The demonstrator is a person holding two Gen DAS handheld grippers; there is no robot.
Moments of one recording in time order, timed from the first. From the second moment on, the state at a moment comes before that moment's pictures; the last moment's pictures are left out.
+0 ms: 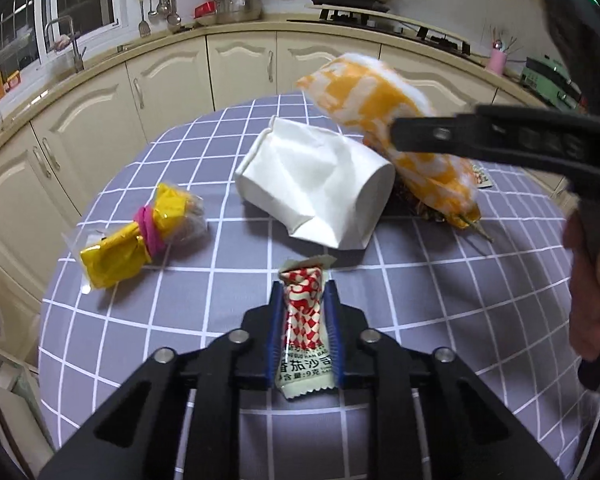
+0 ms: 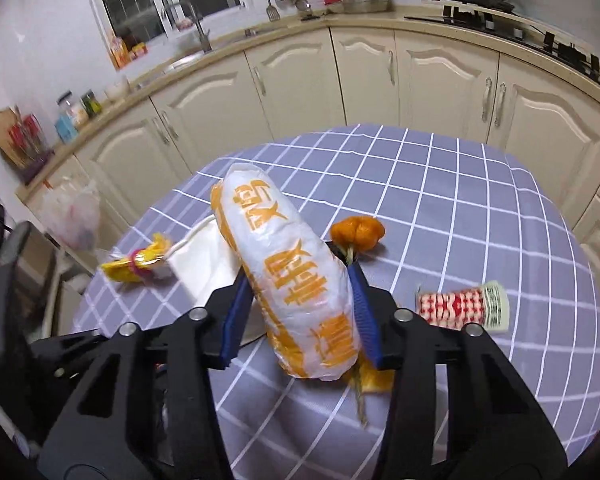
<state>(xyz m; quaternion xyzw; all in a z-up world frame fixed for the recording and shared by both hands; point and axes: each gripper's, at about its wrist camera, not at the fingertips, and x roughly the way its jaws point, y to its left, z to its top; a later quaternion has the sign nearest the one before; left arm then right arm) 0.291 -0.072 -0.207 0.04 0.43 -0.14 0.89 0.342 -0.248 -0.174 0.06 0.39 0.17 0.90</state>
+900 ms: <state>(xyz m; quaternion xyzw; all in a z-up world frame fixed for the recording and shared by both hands) 0.192 -0.113 -0.121 -0.03 0.28 -0.21 0.94 0.152 -0.397 -0.104 0.22 0.26 0.11 0.93</state>
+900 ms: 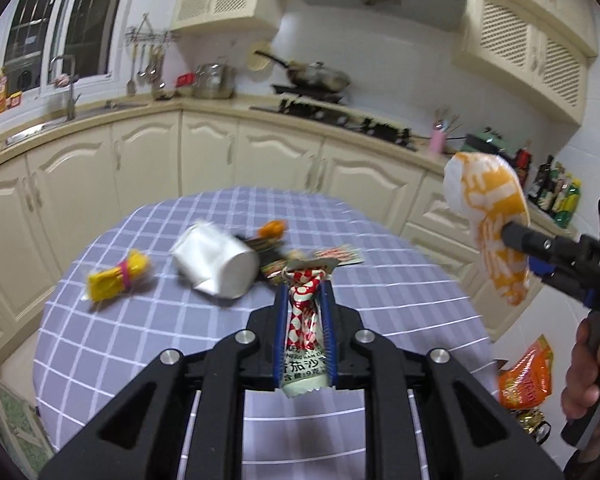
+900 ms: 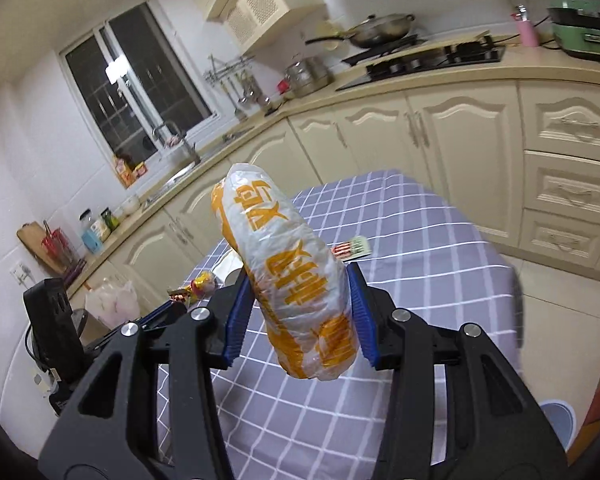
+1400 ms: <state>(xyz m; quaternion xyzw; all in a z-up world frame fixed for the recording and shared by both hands) 0.120 -0.264 -0.111 0.02 0.28 -0.37 0.89 0.015 -0.541 -0.137 0.29 0.22 -0.05 0.93</state>
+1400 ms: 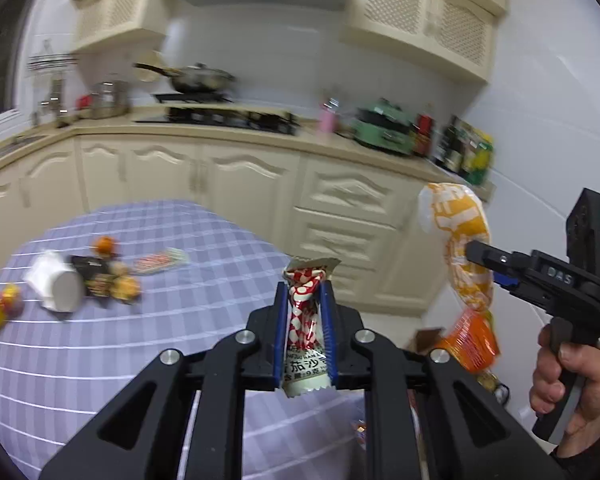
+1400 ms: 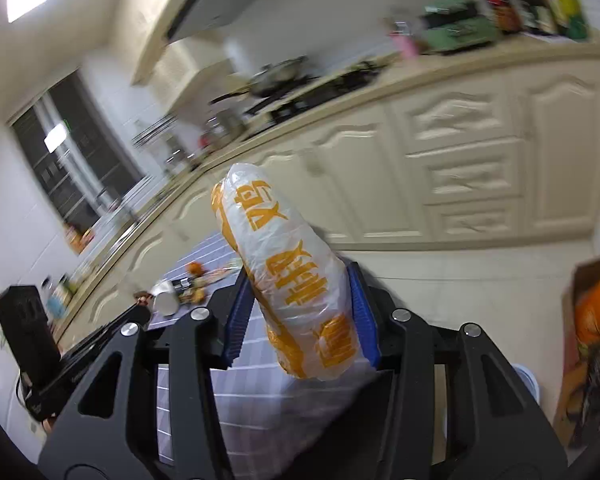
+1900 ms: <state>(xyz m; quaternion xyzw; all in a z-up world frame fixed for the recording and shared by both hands) 0.071 -0.433 -0.224 0.11 0.38 -0.48 0.78 -0.053 -0.641 -0.269 0.41 0.30 -0.18 0.84</state>
